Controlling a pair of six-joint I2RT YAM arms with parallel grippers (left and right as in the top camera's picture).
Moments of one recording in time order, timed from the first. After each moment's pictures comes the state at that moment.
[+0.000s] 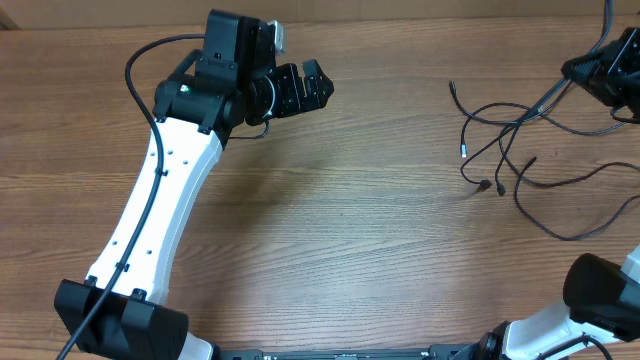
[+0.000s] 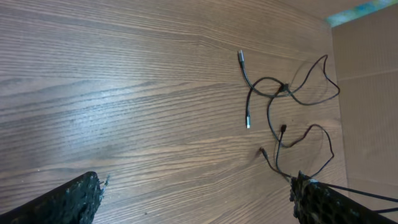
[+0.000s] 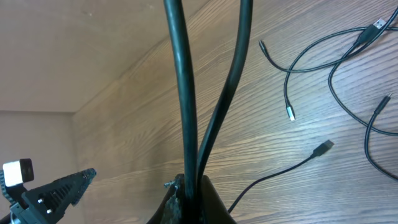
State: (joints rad) left arm -0.29 1.69 1.70 -0.87 0.40 -0.52; right arm -0.41 1.81 2.35 -1.64 -0.64 0.20
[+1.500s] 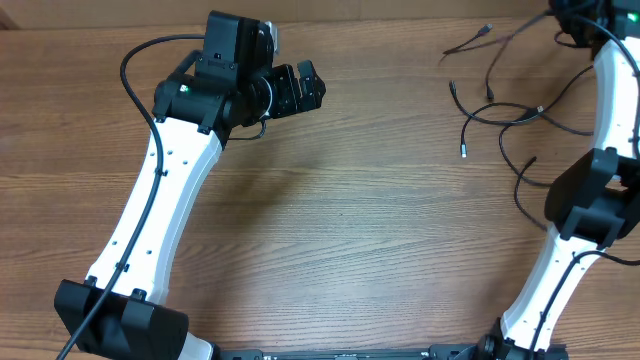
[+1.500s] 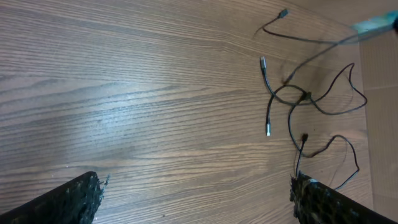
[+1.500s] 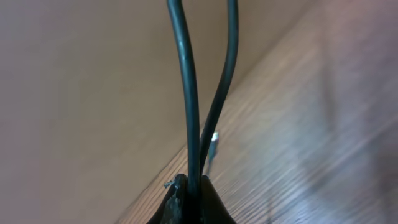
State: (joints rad) left arm -0.29 1.69 1.70 -0.89 0.31 -0.51; right arm -0.32 2.36 2.36 -0.68 -0.19 0.70
